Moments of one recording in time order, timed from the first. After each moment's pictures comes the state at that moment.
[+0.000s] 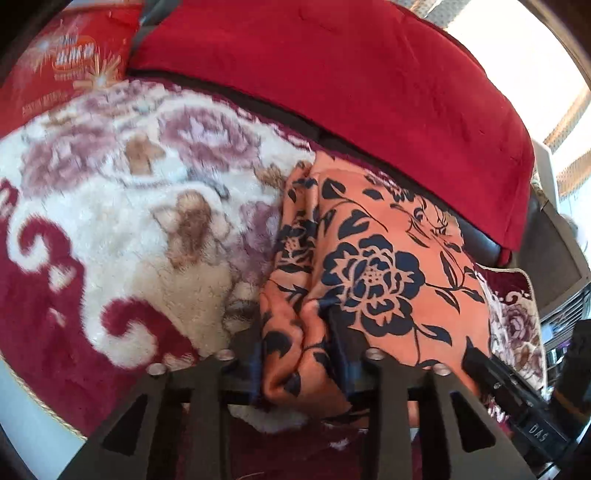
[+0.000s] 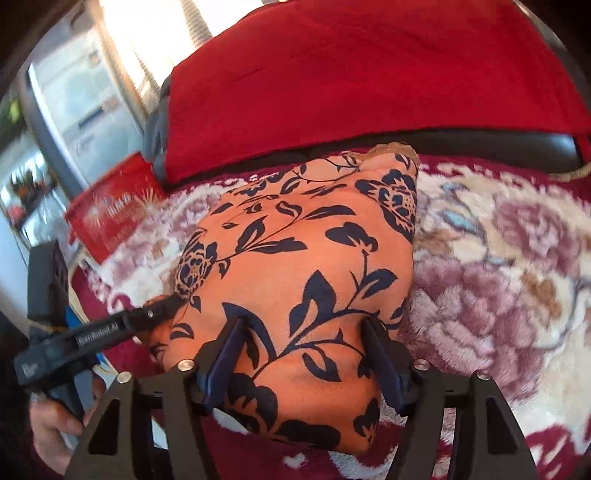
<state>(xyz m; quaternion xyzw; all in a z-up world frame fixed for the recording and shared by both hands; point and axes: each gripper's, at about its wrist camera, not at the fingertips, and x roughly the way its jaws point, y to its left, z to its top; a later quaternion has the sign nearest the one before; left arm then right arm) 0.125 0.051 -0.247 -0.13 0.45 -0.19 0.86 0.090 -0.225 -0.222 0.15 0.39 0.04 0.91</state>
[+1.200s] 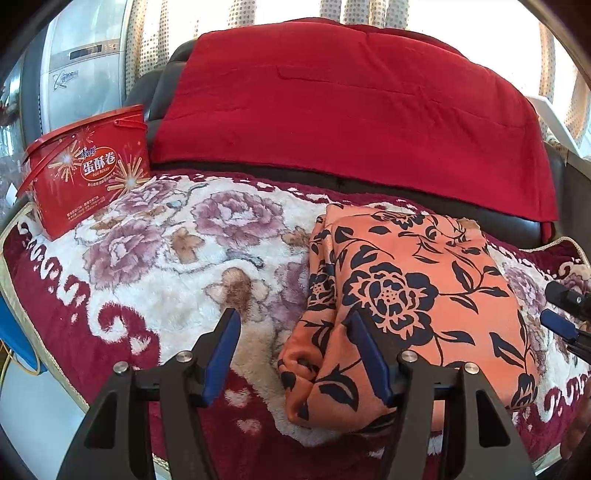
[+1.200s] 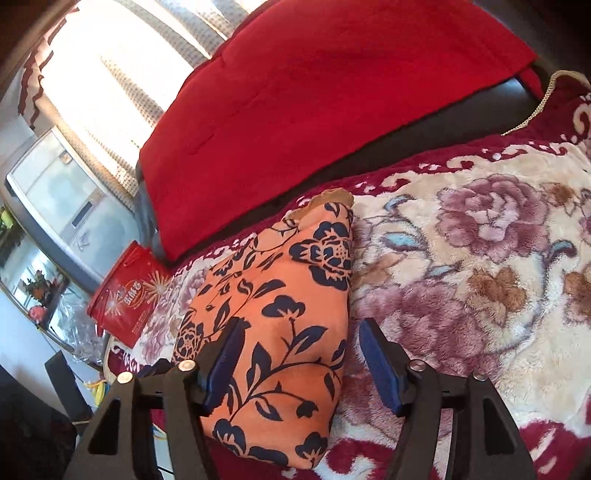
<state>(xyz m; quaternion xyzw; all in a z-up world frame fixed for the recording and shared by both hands) 0.090 0.038 -0.212 0.01 0.35 -0.11 0.93 0.073 -0.310 -0.206 0.33 0.32 0.02 0.89</state>
